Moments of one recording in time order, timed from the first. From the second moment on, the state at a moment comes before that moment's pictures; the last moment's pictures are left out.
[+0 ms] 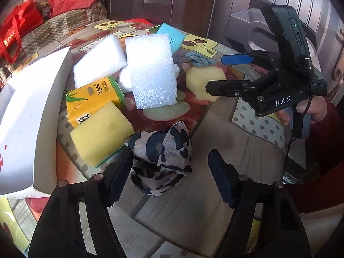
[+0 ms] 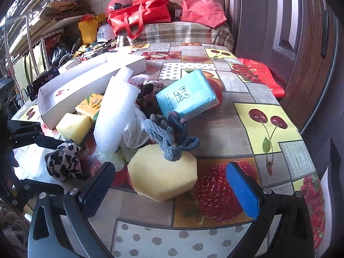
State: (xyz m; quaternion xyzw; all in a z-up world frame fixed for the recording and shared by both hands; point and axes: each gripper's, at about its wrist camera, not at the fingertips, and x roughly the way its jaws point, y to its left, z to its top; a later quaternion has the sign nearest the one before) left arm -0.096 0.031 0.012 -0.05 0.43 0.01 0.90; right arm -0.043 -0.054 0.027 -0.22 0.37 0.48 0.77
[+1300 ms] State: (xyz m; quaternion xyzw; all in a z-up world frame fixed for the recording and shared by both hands) left arm -0.210 0.125 0.062 -0.05 0.13 0.29 0.95; right arm -0.076 -0.054 0.080 -0.03 0.22 0.48 0.85
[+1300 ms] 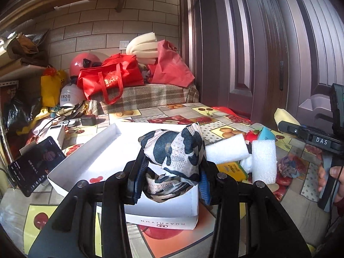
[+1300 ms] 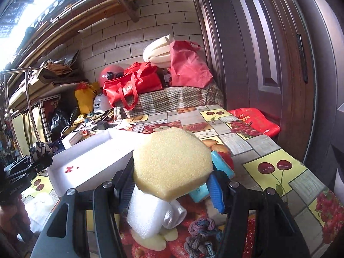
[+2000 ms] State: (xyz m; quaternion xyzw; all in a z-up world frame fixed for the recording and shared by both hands) left arm -0.200 0.214 0.053 -0.08 0.15 0.36 0.92; right arm -0.151 0.057 0.062 -0.09 0.24 0.59 0.77
